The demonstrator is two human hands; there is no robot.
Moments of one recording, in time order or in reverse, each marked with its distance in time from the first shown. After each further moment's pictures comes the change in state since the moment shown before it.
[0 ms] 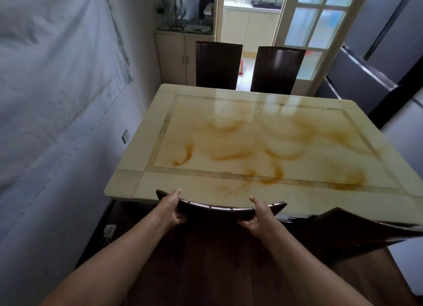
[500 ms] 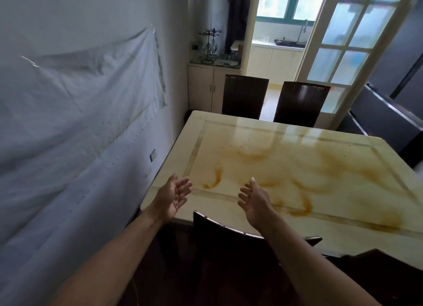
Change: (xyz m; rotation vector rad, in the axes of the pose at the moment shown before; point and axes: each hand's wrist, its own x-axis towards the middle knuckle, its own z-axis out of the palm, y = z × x) left_hand -0.041 0.086 -0.095 -0.055 -0.255 0.404; right_hand -0.066 -0.004 0.142 -0.188 -0.273 -0.330
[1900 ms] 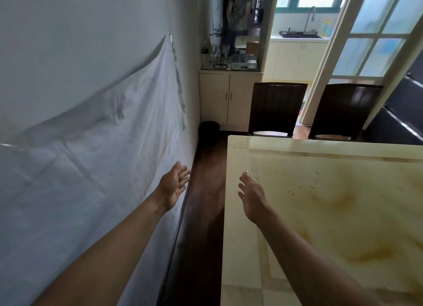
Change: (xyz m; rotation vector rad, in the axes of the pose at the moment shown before) left_hand 0.312 0.291 -0.221 0.195 -0.075 0.089; right_hand 0.254 -0.020 0.381 -0.091 -0.044 -0.169
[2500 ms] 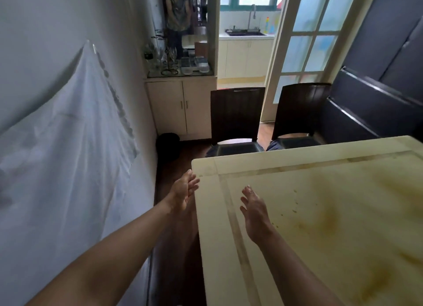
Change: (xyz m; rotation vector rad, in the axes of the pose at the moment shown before) left_hand 0.222 0.045 0.115 0.105 -0.205 -0.091; right_hand 0.139 -0.061 -0.042 0.061 0.257 -0.047
